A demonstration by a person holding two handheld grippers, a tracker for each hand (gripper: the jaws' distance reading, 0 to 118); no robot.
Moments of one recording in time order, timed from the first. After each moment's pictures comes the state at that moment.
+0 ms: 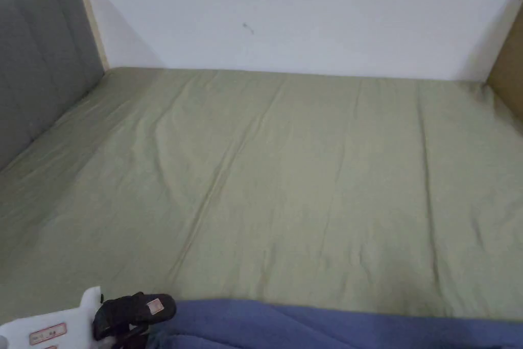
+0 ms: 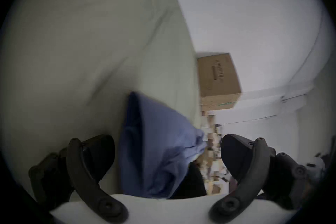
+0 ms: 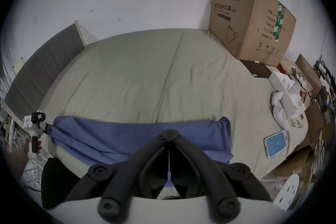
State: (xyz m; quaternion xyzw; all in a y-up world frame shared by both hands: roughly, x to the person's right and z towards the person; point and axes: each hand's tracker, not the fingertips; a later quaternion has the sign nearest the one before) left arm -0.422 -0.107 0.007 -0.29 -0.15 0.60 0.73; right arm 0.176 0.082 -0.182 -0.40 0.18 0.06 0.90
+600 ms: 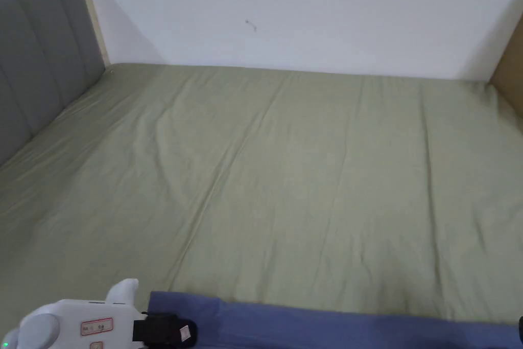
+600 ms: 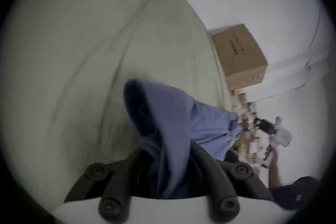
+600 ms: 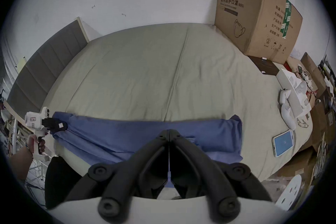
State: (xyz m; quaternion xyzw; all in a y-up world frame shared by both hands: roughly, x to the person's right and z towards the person) left arm -0.364 -0.042 -0.021 -0.43 -0.05 0.37 0.82; right arm 0.157 0.079 -0.180 -0.42 0.20 0.05 0.88
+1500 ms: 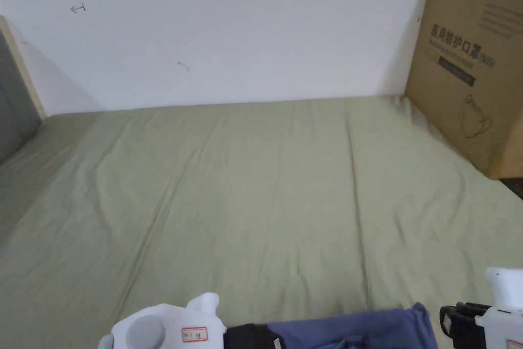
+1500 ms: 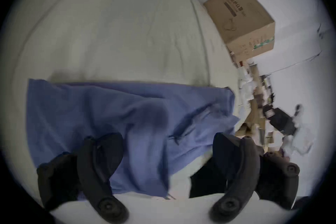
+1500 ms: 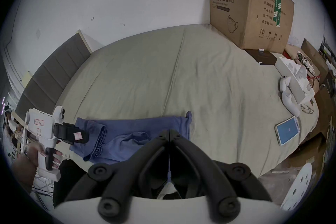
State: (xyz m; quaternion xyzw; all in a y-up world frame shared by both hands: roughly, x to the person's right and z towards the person) left arm -0.197 -0.011 -0.114 -0.48 -0.12 0.37 0.79; right arm 0.204 0.078 -0.164 -0.41 0.20 0.00 0.89
